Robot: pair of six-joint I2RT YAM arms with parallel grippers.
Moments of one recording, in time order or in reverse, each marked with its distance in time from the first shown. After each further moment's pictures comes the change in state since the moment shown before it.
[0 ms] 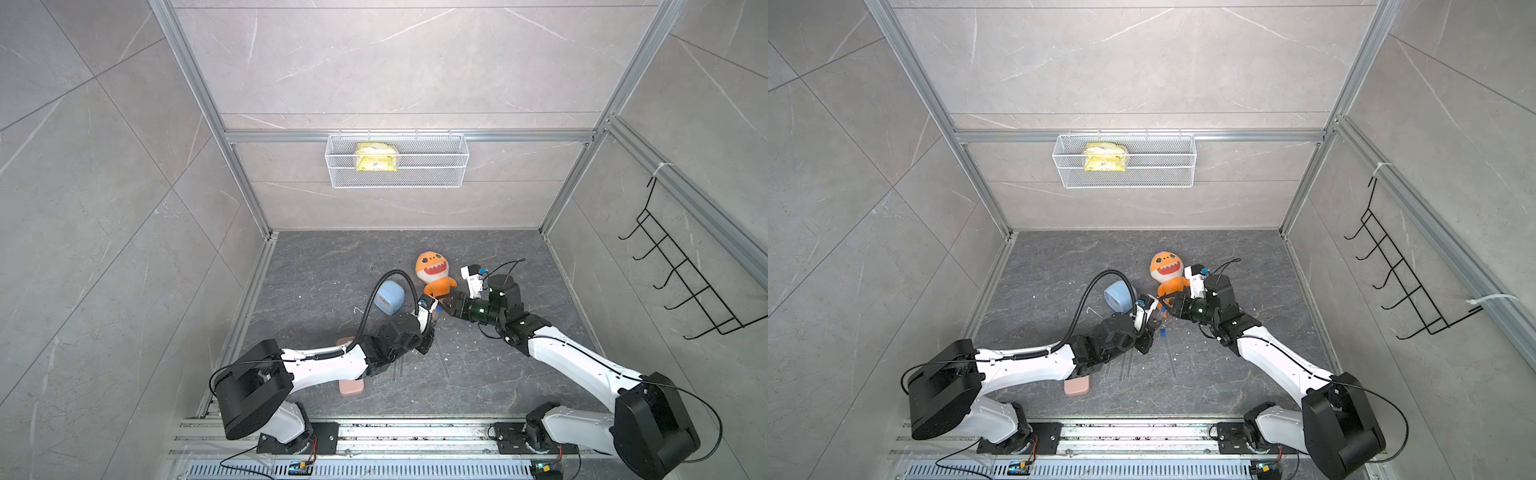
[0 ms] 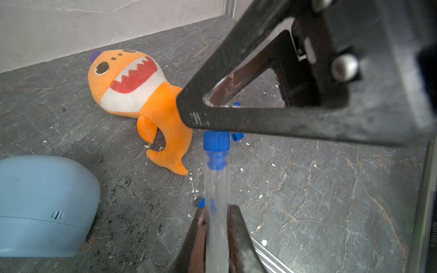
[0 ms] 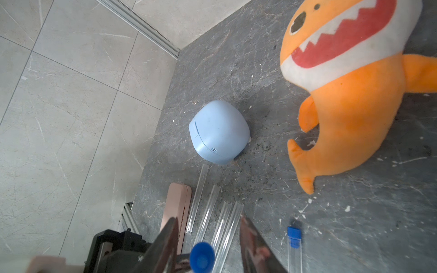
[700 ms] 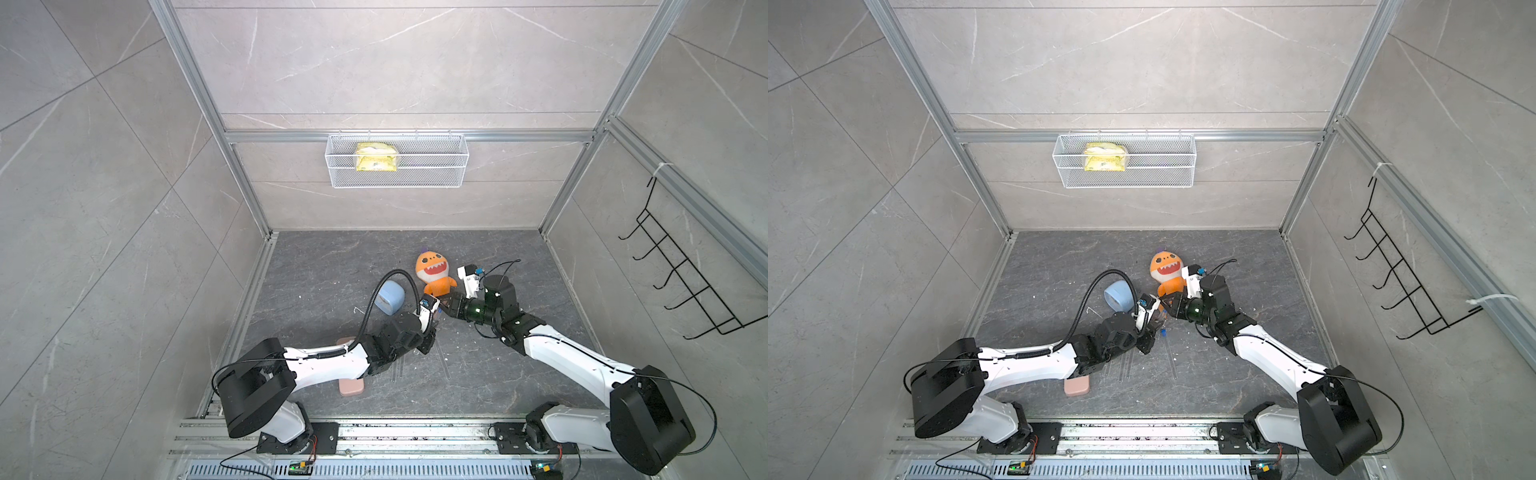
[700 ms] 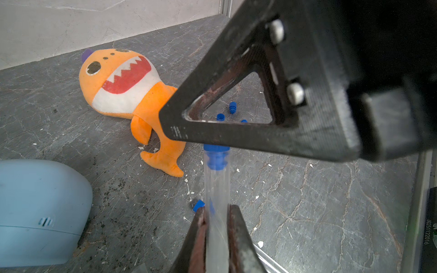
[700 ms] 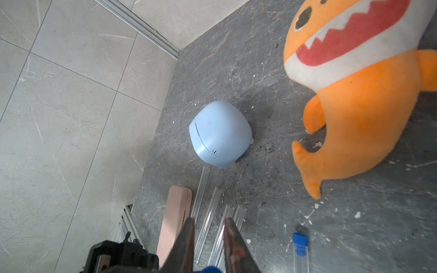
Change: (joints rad) left arm 0.000 0.014 0.005 0.003 0.017 0.000; right arm 0.026 0.034 0.000 0.041 0.021 0.023
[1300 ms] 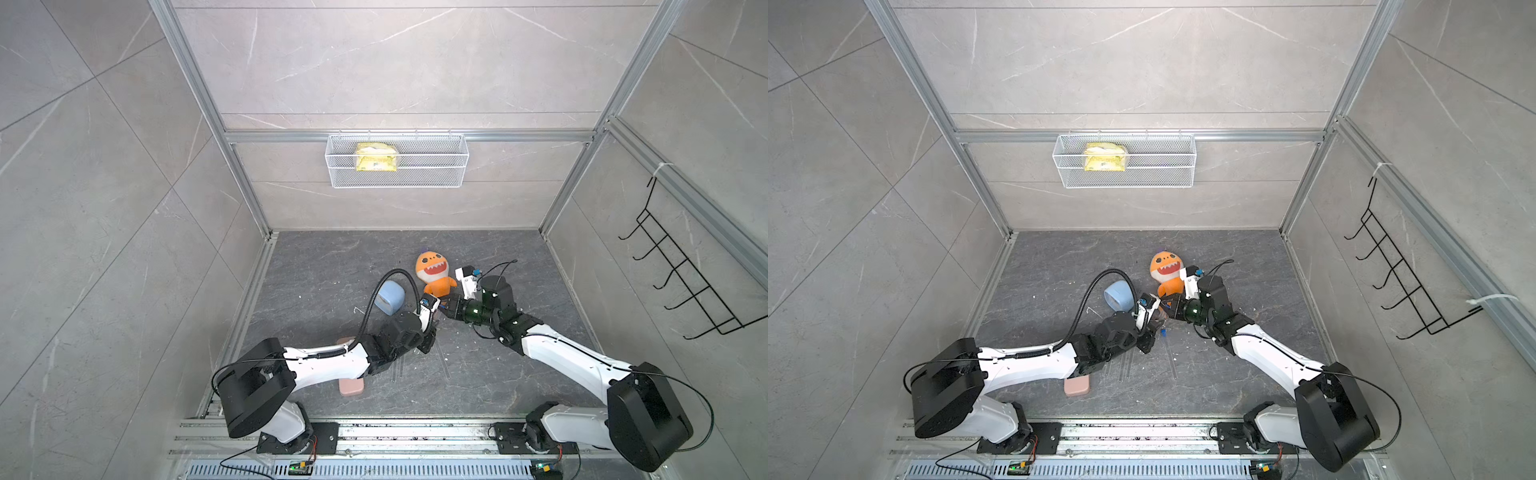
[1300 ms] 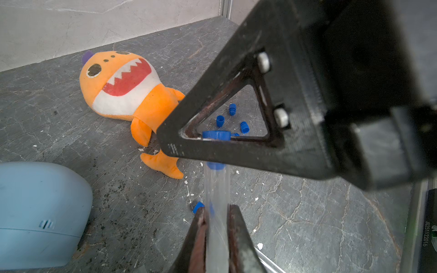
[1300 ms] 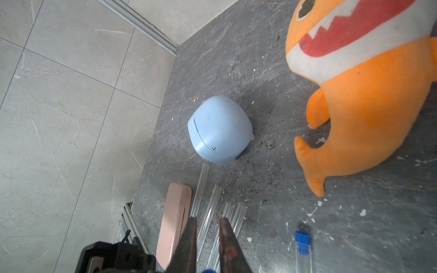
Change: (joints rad) left arm 0.000 0.000 0.005 0.000 0.001 0.000; right arm 0.011 0.011 0.000 0.001 0.003 0.007
